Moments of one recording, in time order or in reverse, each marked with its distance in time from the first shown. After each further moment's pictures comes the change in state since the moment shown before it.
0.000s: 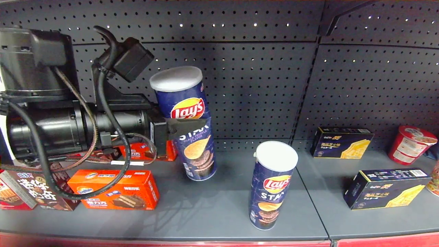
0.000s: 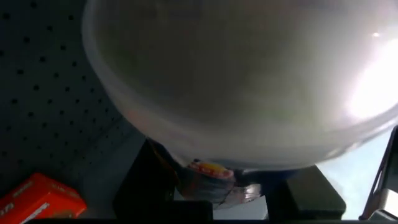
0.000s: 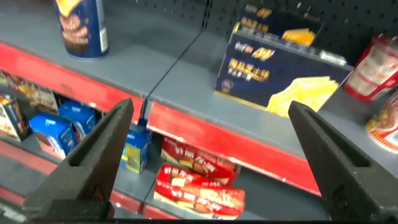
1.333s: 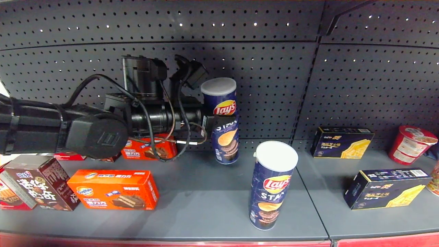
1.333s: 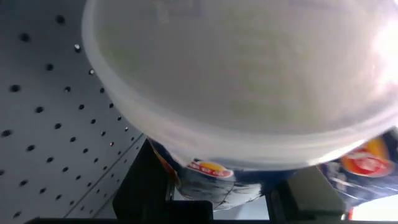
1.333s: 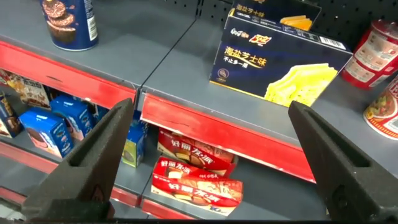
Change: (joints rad) left arm 0.013 0.385 -0.258 -0.116 -0.077 0.014; right arm 0.000 0.001 0.023 -0.004 -0.036 0.004
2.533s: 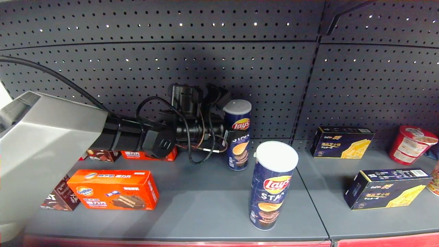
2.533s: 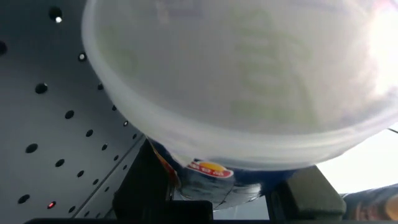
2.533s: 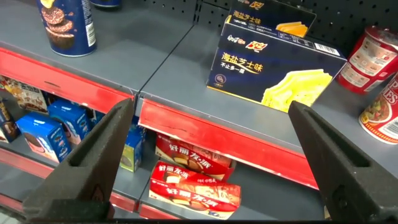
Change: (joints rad) left arm -0.019 0.279 -0.198 0.000 -0.005 0.017; right arm 0.000 0.001 0.000 -0.021 -0.001 -0.004
